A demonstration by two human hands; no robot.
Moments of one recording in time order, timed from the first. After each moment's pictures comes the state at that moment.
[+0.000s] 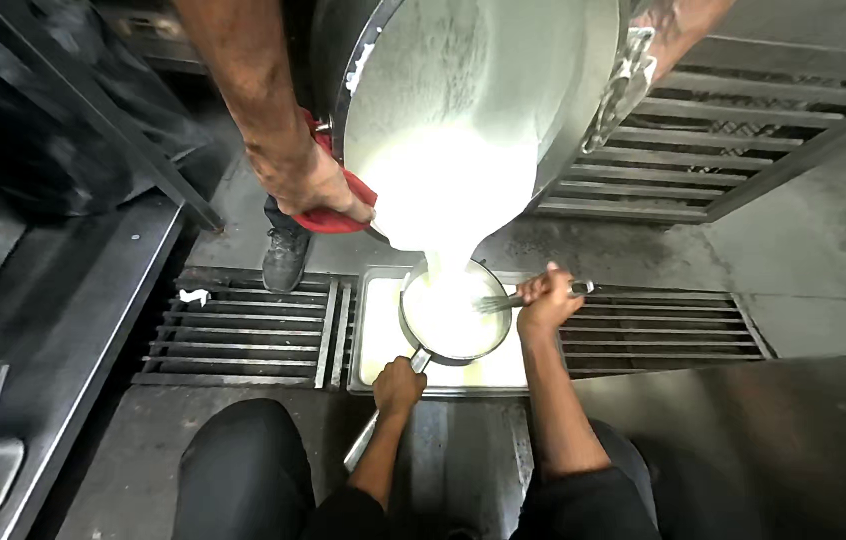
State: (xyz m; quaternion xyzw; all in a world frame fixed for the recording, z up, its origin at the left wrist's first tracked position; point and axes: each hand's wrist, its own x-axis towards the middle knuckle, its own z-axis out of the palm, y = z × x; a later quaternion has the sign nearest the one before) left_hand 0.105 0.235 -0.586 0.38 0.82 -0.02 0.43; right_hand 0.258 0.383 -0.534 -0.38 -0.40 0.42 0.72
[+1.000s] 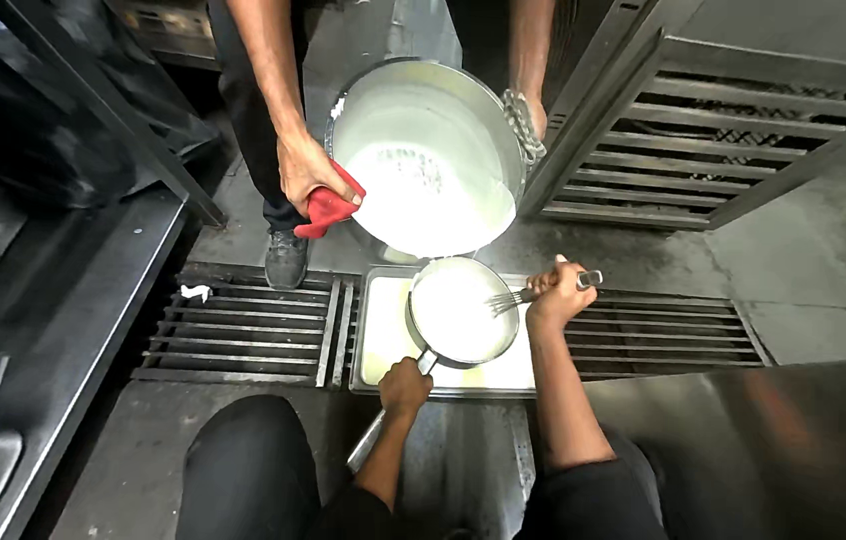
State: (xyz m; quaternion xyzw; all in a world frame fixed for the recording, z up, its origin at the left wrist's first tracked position) left_hand 0.111 0.234 -0.583 0.39 0.81 -0.02 0.43; right_hand 0.254 0.389 -0.527 -0.40 -0.41 0.39 0.72
